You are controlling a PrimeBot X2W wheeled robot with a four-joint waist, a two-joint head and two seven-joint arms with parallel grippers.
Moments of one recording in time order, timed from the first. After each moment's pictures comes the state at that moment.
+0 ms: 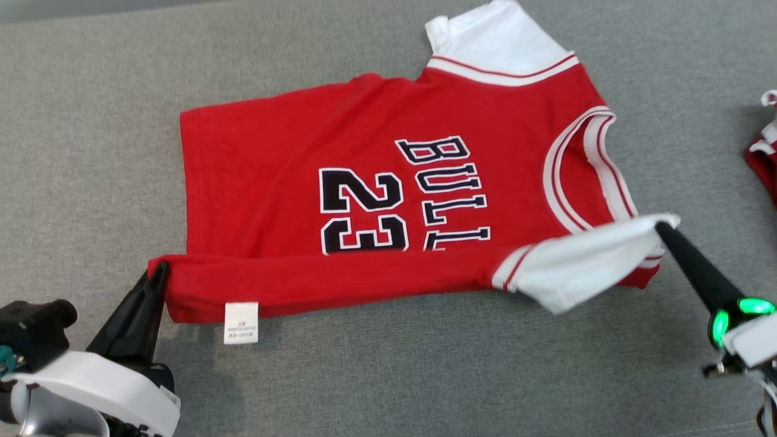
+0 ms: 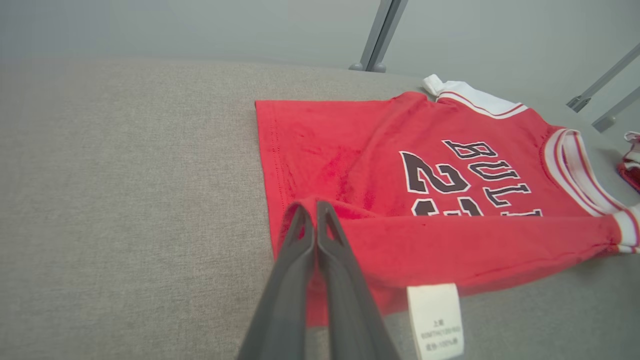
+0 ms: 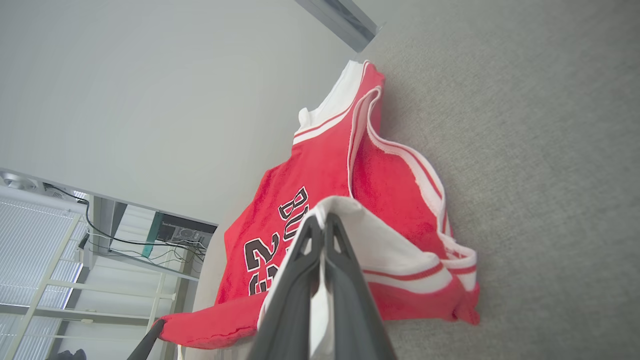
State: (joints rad) left arm -0.02 0.75 -0.41 -0.41 -0.91 0.41 0.02; right arm -0.10 -0.05 -0.23 -0.19 1.07 0.13 0.61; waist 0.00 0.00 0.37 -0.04
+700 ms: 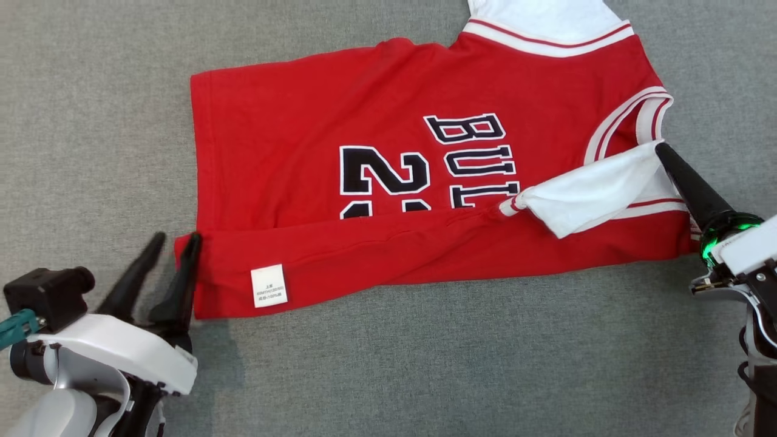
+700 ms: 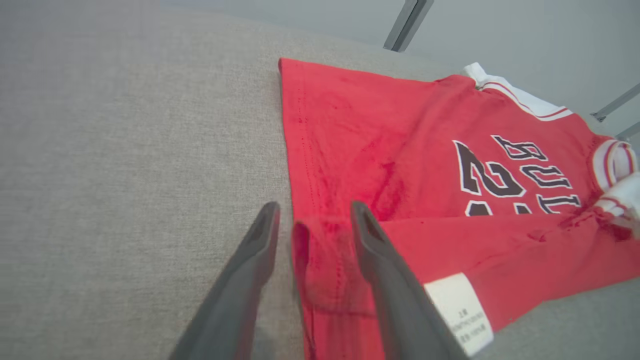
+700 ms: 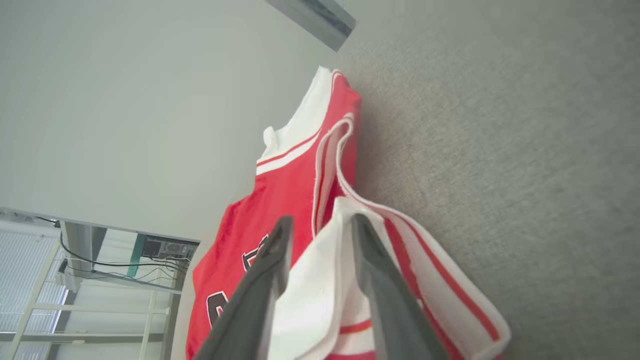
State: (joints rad) left arm -0.16 0.63 -0.45 -0.20 -0.94 0.29 -0.03; right arm -0.40 -0.05 -0.24 0.10 1.00 0.13 0.56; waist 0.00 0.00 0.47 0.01
